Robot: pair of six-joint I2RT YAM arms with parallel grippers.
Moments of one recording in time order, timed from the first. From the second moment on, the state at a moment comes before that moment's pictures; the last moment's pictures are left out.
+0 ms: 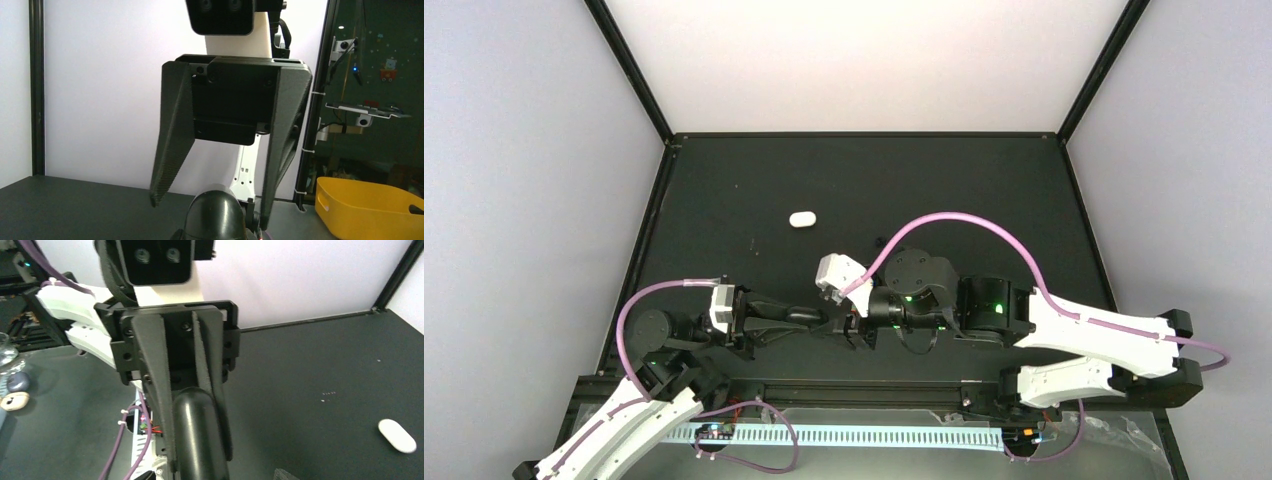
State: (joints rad) left arm -0.71 0.24 0.38 0.28 0.72 -0.41; right arm 1.38 1.16 1.32 -0.52 -0.04 0.05
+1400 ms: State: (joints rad) left arm -0.71 0.22 0.26 0.42 0.69 -0.53; right arm 1.38 1.14 1.33 -0.51 0.18 0.11
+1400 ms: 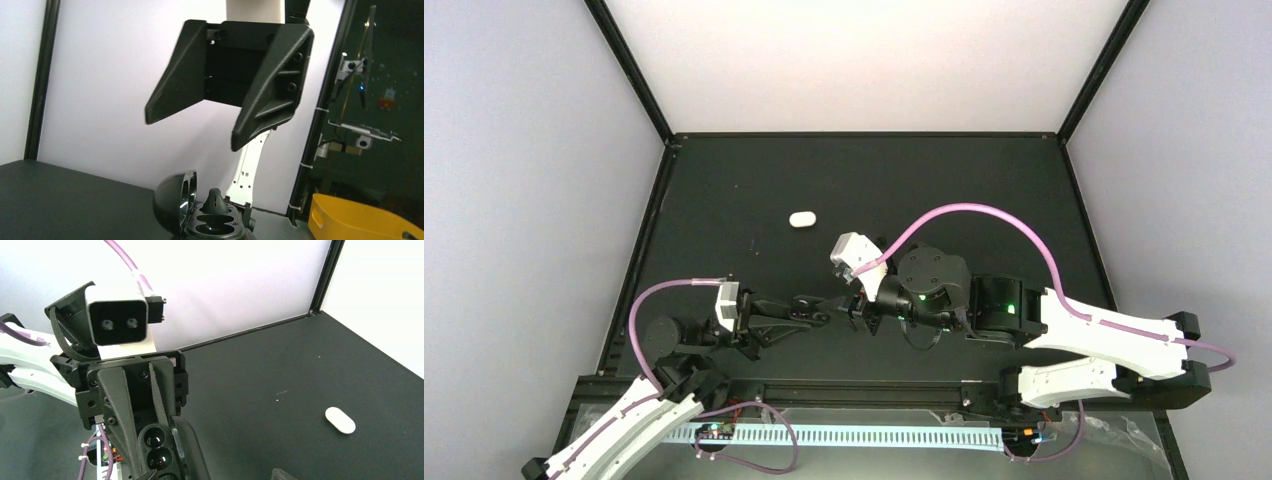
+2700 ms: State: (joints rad) left arm -0.71 0.07 0.23 0.21 0.50 -0.54; right arm 0.66 1.62 0.92 0.00 0.02 0.57
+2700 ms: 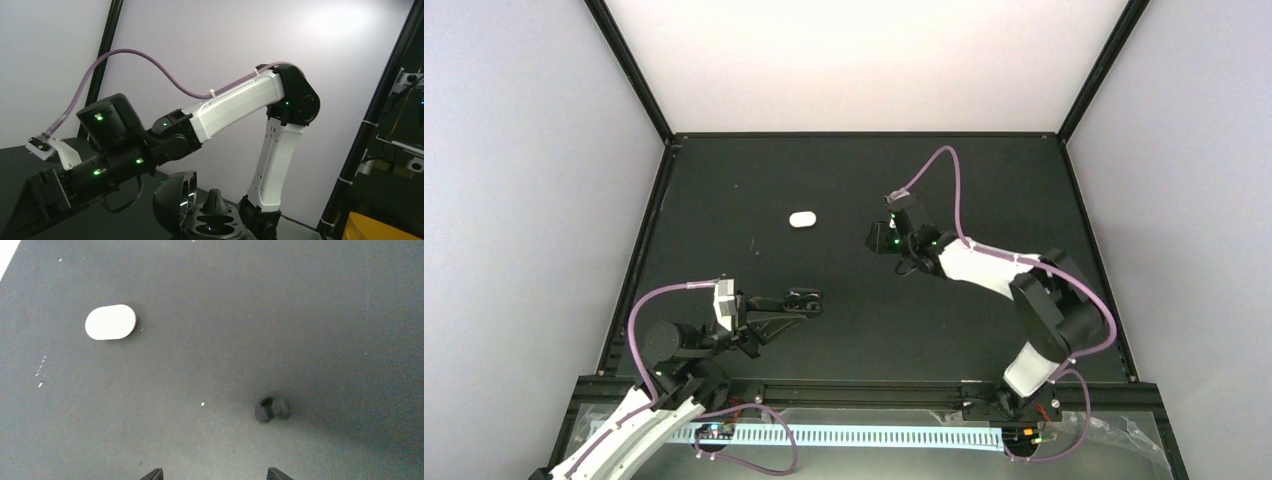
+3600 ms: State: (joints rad) left arm -0.71 0.02 0.24 0.12 0.50 -0.46; right arm 0.52 1.97 1.16 -0.01 -0.08 0.52
